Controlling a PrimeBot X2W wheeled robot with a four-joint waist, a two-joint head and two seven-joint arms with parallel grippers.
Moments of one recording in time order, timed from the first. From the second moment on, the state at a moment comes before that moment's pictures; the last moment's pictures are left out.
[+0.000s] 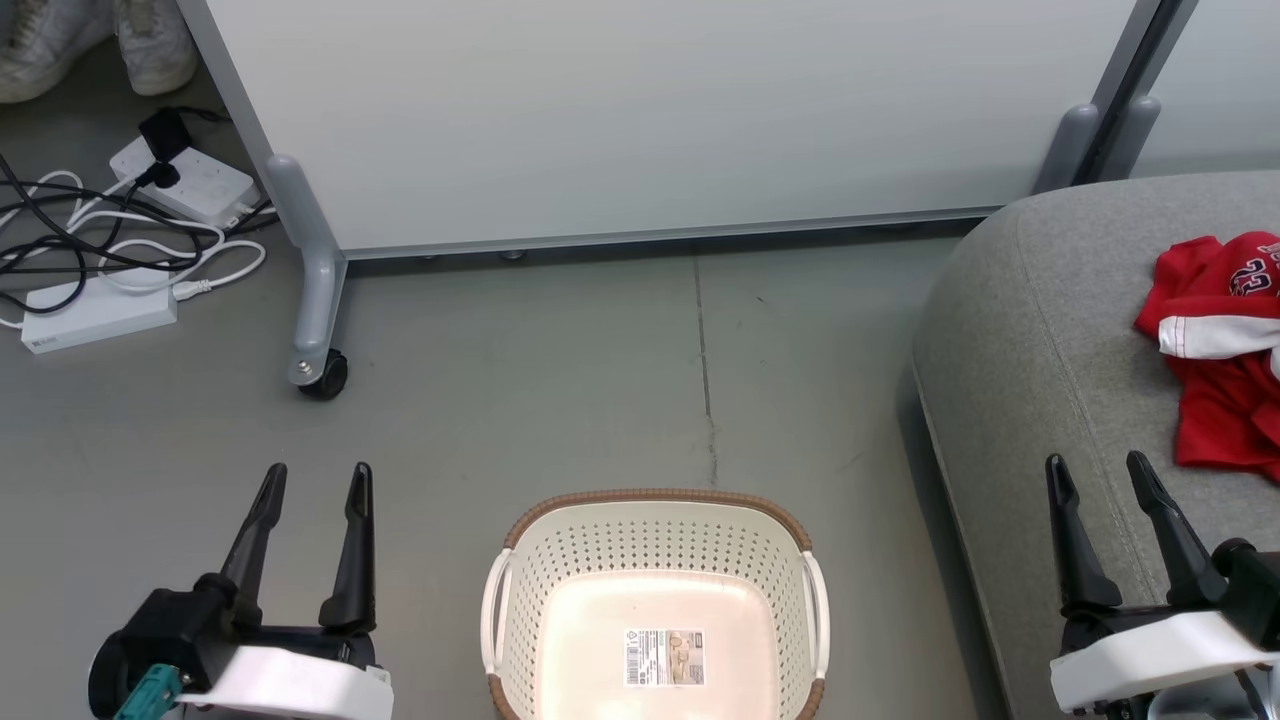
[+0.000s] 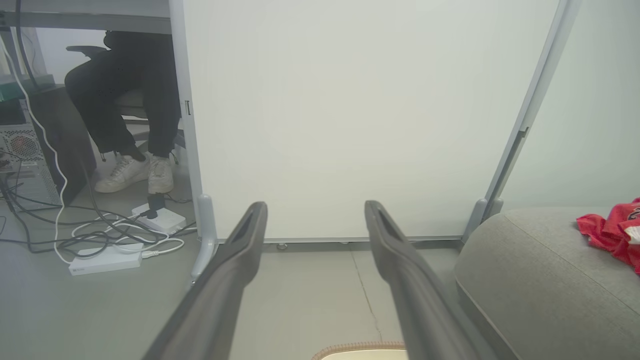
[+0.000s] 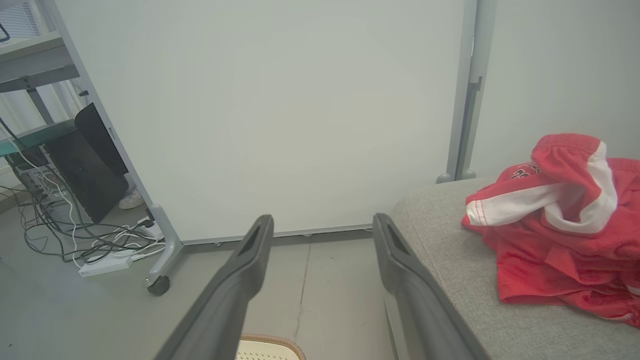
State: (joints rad) left arm 0.01 0.28 -0.24 0.02 -0.48 0.14 -0.26; right arm 0.01 -0.05 -0.06 0.02 0.22 0.13 -0.11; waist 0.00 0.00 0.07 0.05
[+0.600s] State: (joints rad) left arm 0.02 0.24 -0.24 0.12 -0.36 0.11 -0.26; right arm 0.05 -0.05 -0.05 0.00 0.22 0.13 -0.08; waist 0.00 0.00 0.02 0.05
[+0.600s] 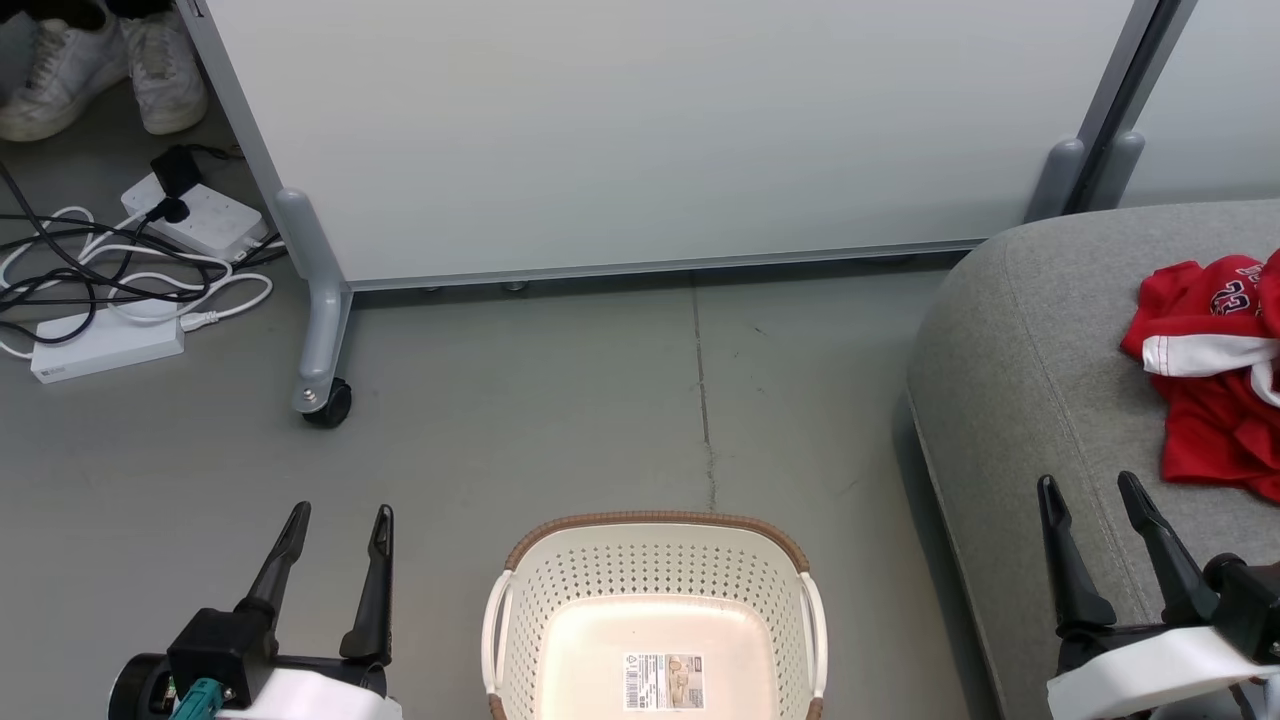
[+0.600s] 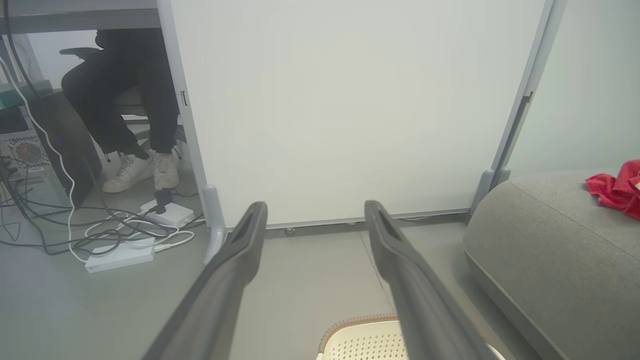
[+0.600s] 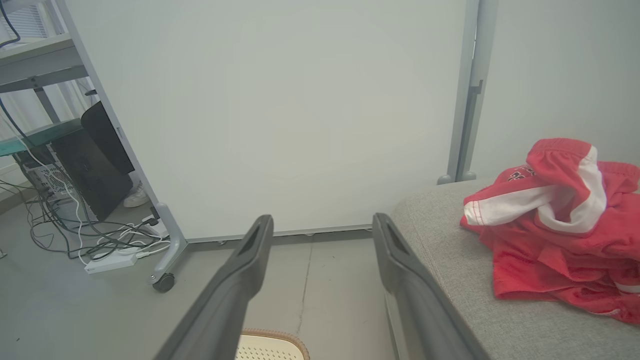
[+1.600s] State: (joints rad) left arm 0.01 0.23 -0.23 0.19 -0.31 0.10 -0.26; right arm 0.06 -0.05 -0.04 -0.03 0.19 0.13 -0.05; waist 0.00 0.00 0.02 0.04
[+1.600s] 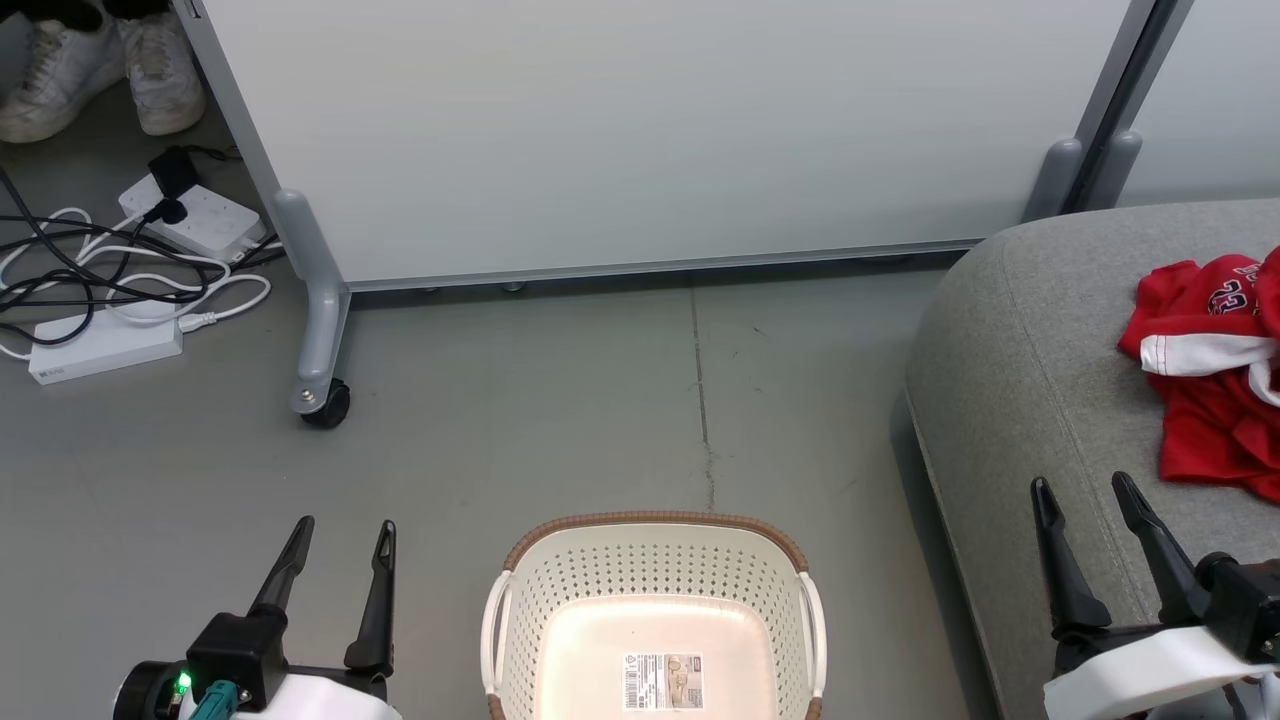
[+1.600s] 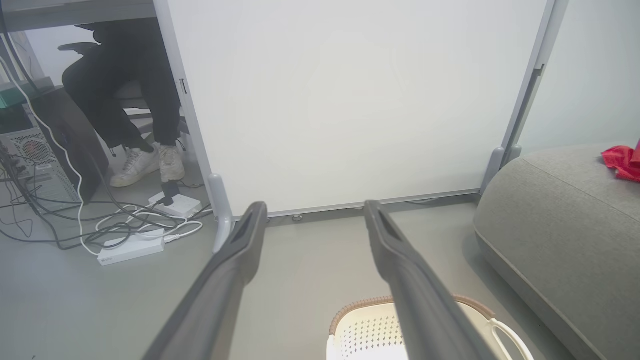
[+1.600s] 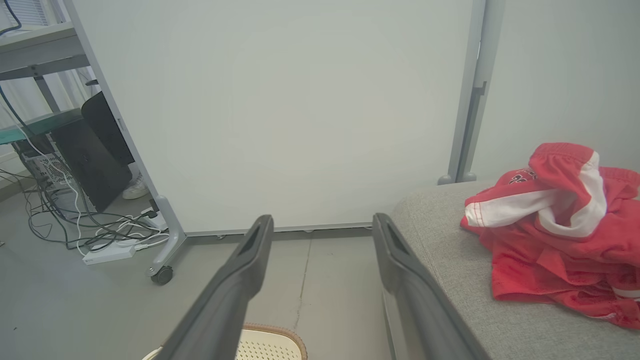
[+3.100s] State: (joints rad) left arm -0.09 0.14 -0.20 0.32 -0.85 0.01 -0.21; right arm -0.09 -0.05 -0.17 0.21 0.72 0.13 0.11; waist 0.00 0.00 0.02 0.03
